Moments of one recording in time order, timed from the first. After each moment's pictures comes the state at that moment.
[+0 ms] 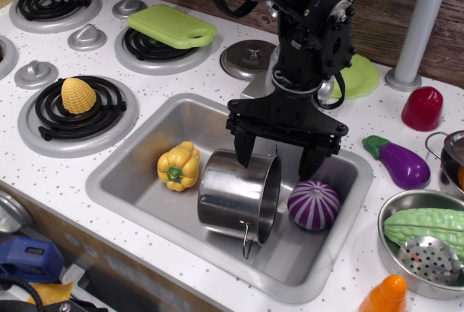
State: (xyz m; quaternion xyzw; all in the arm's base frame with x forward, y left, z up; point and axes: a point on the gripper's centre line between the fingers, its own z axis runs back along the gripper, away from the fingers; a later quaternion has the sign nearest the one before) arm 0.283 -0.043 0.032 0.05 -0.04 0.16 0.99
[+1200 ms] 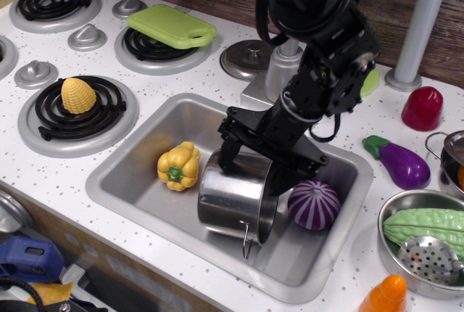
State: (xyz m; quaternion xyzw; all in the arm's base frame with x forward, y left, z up) arm 0.278 -0.030 0.003 0.20 0.00 0.12 0.97
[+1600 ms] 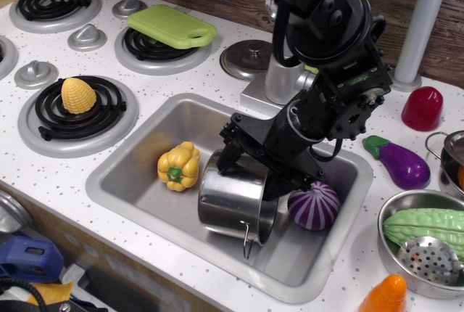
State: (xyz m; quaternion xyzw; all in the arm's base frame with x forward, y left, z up) arm 0.276 -0.024 -0.002 0.24 -0.02 0.09 0.97
